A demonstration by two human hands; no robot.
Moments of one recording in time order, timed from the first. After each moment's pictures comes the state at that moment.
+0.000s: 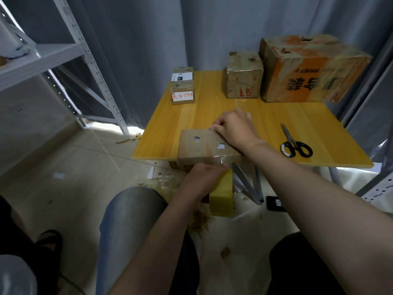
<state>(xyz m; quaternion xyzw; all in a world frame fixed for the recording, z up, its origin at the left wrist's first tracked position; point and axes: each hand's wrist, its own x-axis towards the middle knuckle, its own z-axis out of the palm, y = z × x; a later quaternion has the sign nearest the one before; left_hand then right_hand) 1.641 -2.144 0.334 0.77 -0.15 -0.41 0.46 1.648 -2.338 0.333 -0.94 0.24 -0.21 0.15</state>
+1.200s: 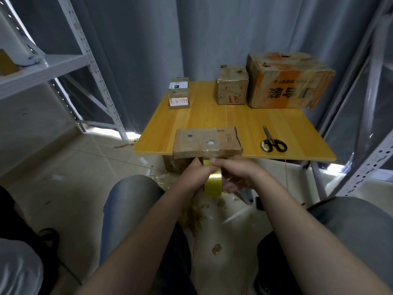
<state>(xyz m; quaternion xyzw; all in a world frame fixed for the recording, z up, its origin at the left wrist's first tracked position) 1.625 -2.141 0.324 0.77 -0.19 -0.37 0.48 1.534 -2.266 0.332 -0.70 0.42 0.06 0.57</state>
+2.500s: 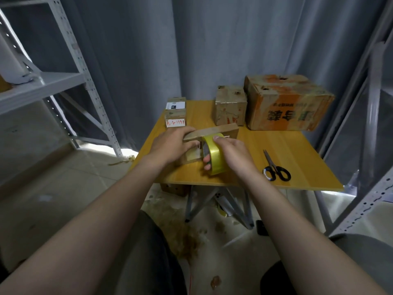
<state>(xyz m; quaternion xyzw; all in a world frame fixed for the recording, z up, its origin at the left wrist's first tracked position) 1.762 -2.188 0.396 0.84 -0.49 0.02 0.23 1.585 -2.287 0.393 -0.65 0.28 -0.21 0.68</state>
